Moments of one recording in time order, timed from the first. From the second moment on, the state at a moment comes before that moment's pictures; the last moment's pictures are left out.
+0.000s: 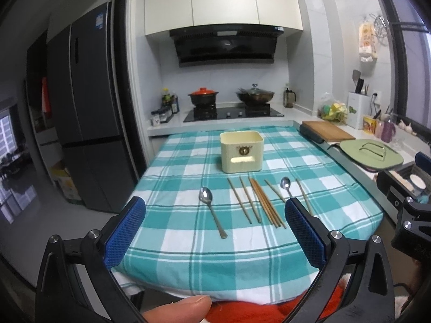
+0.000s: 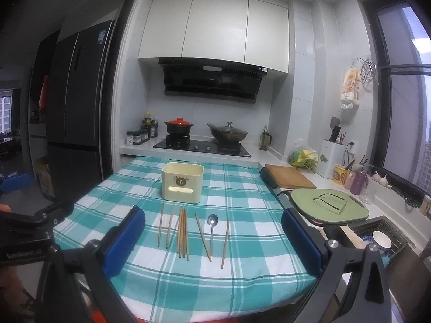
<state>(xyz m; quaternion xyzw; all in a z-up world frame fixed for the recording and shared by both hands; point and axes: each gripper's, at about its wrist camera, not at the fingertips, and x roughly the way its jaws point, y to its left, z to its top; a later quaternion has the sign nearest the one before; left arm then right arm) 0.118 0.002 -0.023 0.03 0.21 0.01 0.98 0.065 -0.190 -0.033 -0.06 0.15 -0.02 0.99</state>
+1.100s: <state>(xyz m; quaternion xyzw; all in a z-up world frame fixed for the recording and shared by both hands) 0.313 0.019 -0.144 0.00 0.38 0.05 0.92 0.274 -0.215 -0.160 -0.09 0.41 -0.07 0.91</state>
